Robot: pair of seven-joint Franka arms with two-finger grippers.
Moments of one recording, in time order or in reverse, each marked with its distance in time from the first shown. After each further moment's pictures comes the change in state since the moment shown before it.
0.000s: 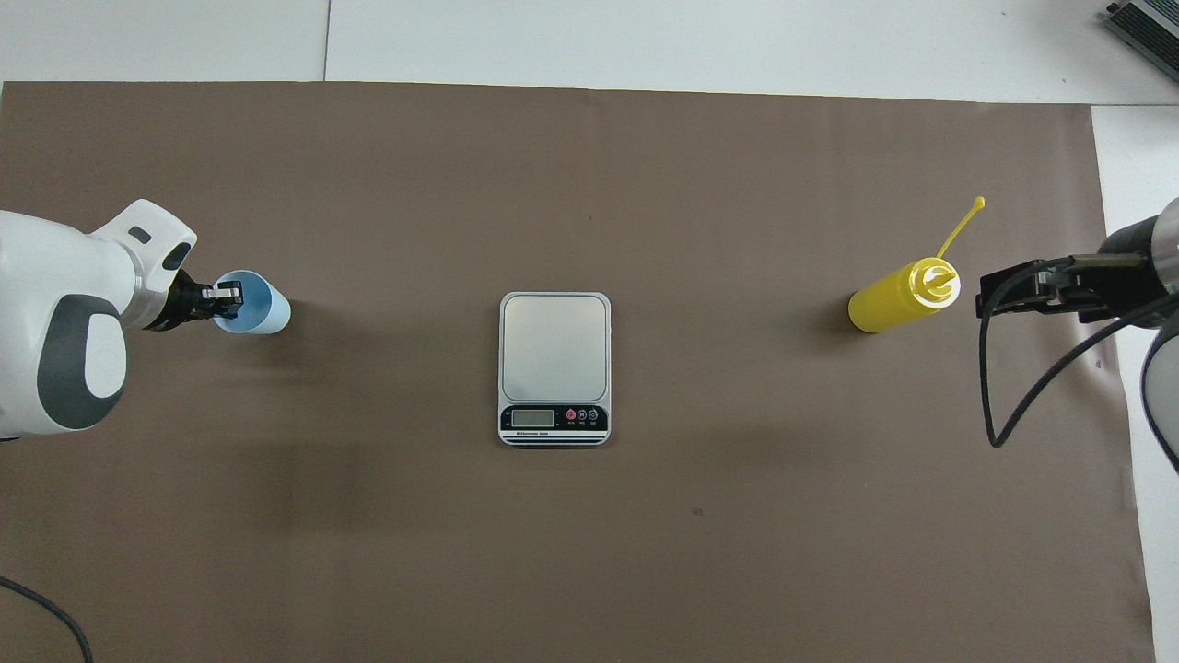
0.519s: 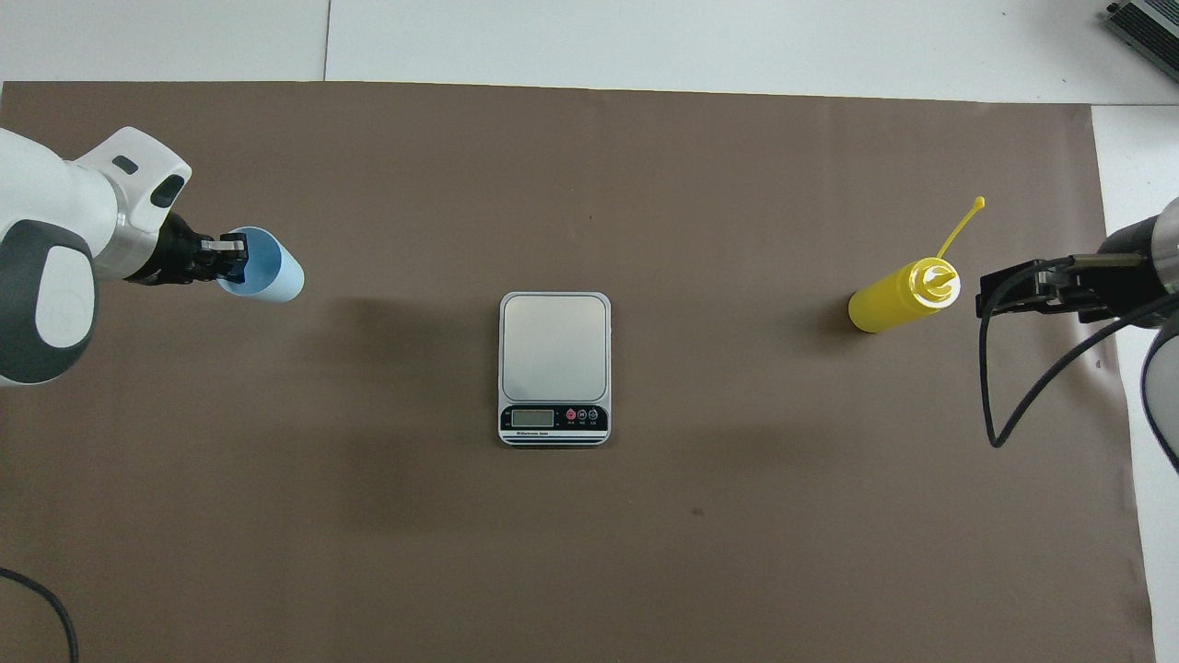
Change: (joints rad) left arm -0.085 -0.001 -0.014 0.238 -0.027 -0.263 -0.109; right arm 0.000 0.000 0.000 0.000 0.000 0.000 0.000
